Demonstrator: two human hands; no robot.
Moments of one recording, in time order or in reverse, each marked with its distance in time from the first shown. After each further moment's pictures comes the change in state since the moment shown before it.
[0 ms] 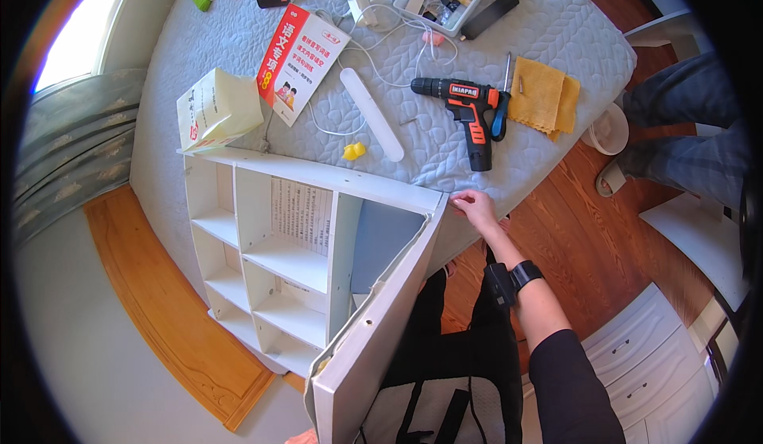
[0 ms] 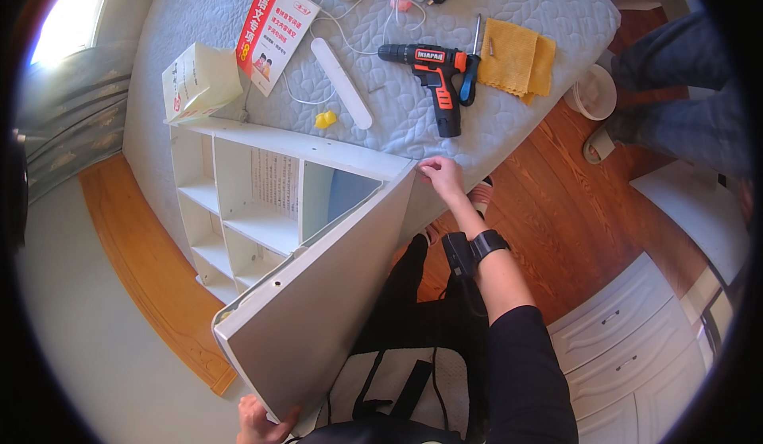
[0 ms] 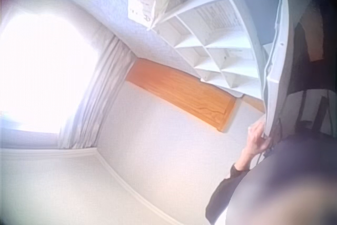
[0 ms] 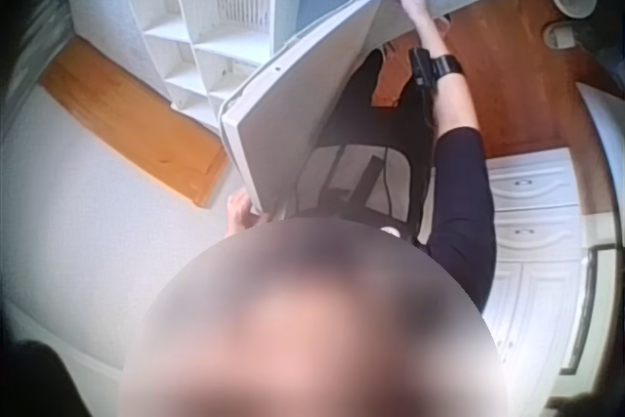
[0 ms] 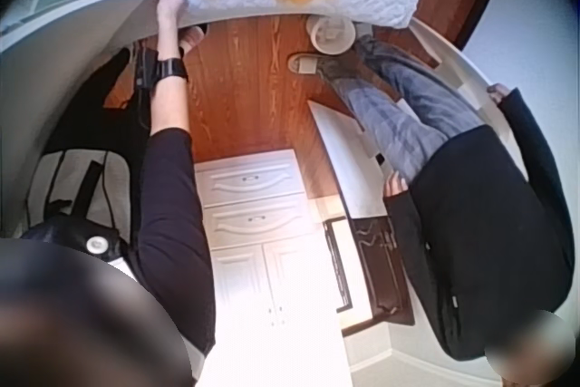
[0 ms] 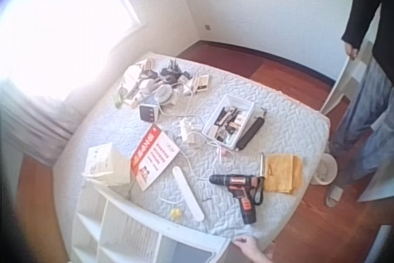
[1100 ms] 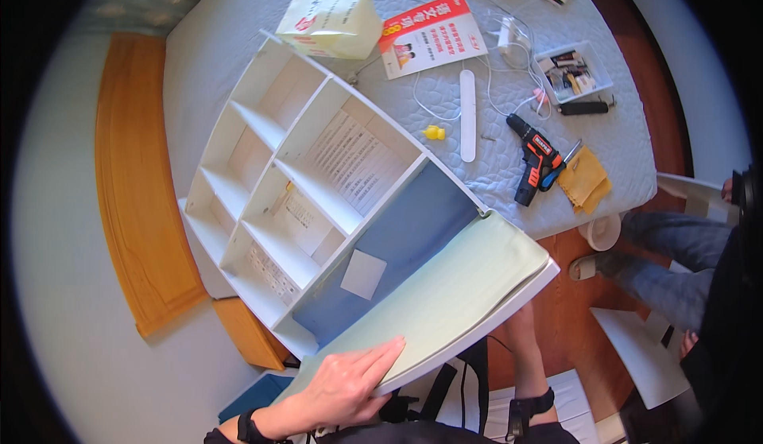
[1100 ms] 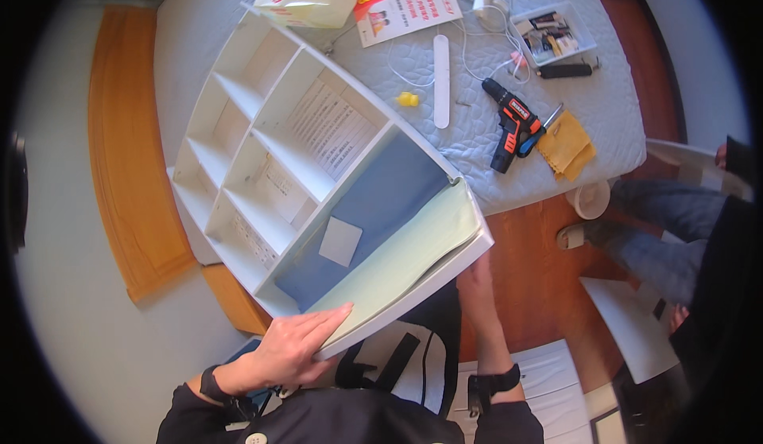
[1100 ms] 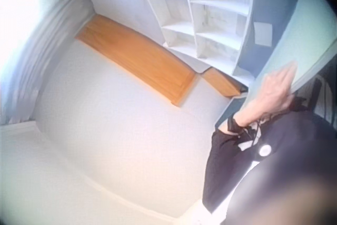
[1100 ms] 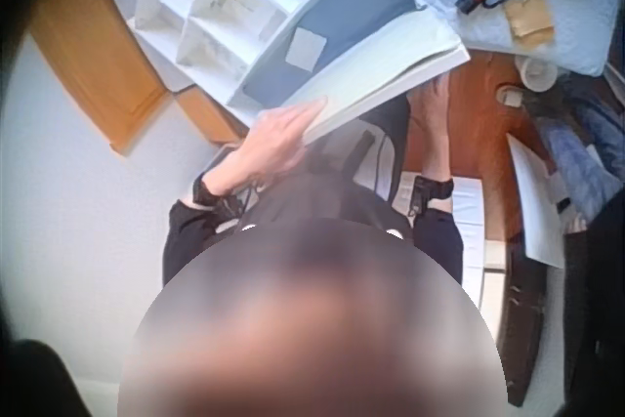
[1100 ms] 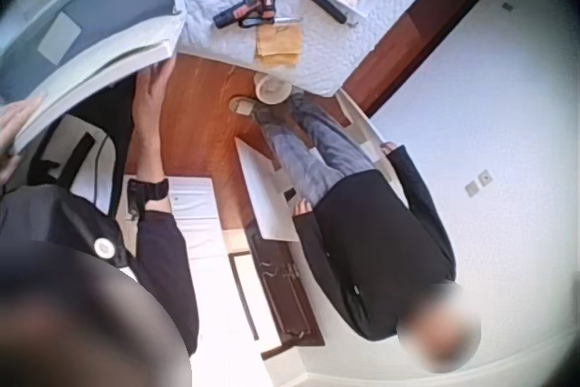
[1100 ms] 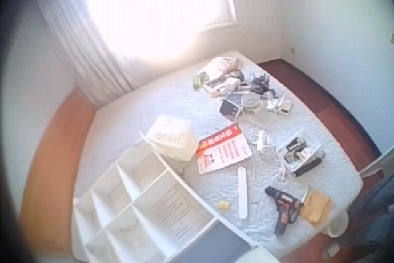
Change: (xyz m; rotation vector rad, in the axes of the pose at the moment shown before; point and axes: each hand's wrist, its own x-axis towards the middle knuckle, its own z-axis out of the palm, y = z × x) left_hand 0.025 -0.018 -0.003 -0.154 0.022 0.409; right_hand -0.269 -0.178 0.033 -0.031 -0.261 -0.130
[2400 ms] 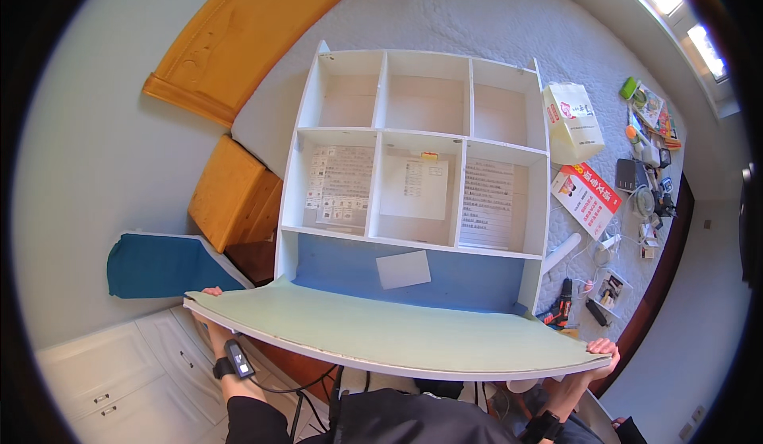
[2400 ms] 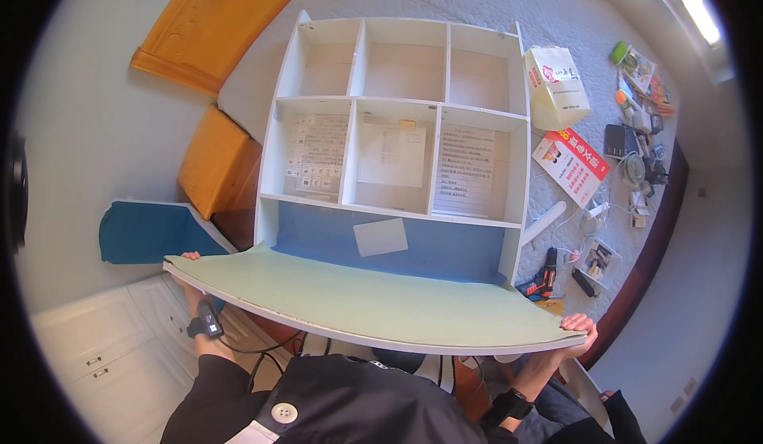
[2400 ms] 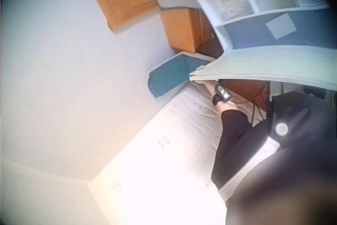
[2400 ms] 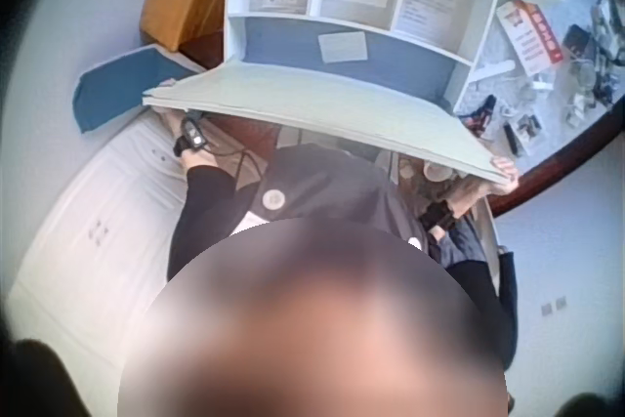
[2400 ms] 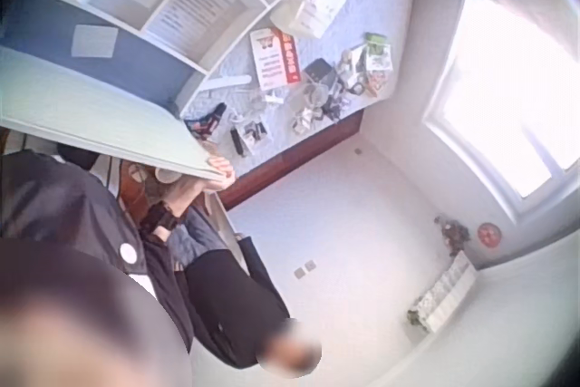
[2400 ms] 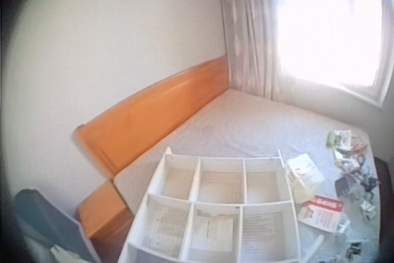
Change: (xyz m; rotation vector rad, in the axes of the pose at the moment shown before) left_hand -0.430 -0.247 0.321 -1.143 2.444 -0.226; right_hand 0.061 -0.140 0.065 0.117 -0.006 -0.491
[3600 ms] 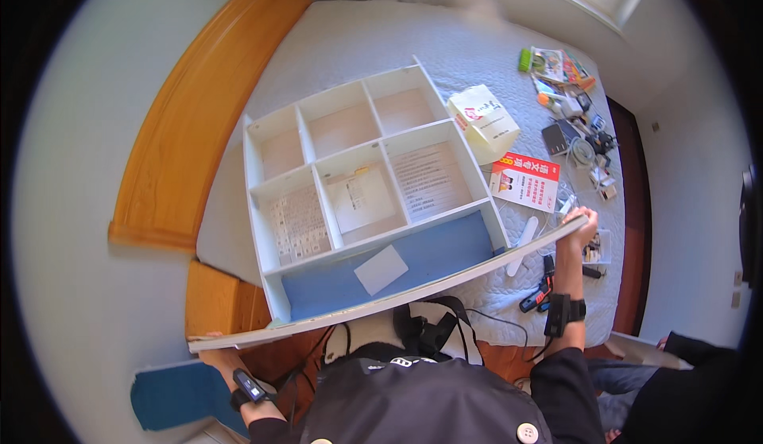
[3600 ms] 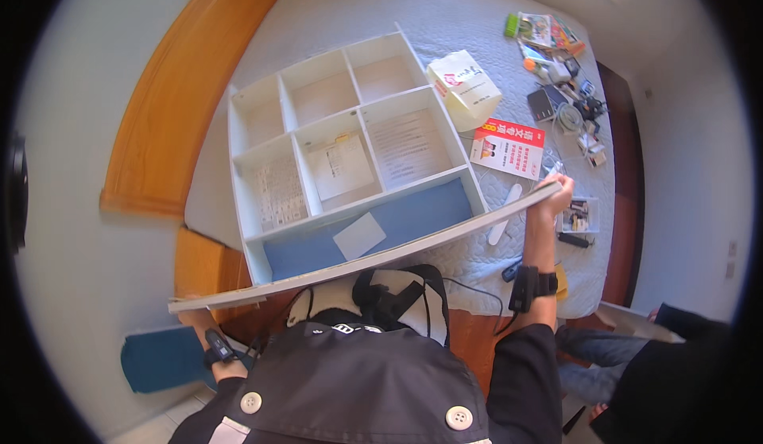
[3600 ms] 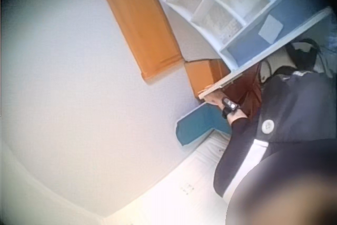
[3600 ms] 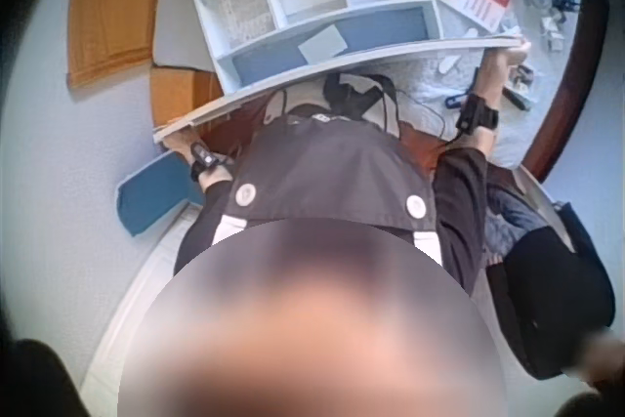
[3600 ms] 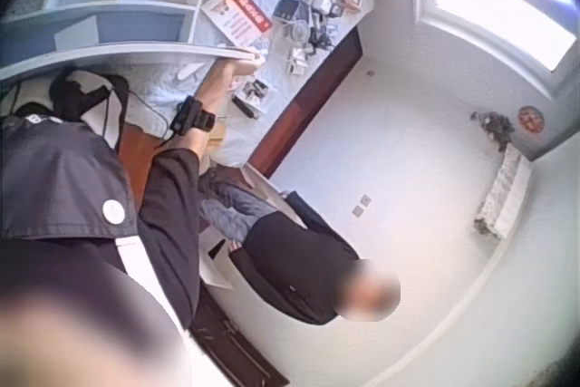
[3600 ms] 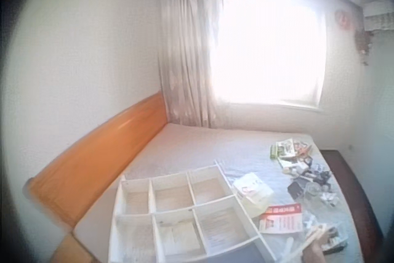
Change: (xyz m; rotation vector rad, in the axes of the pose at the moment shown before) left_hand 0.024 -0.039 0.029 0.164 0.337 0.295; right_hand 0.095 0.037 0.047 0.284 0.051 -0.137
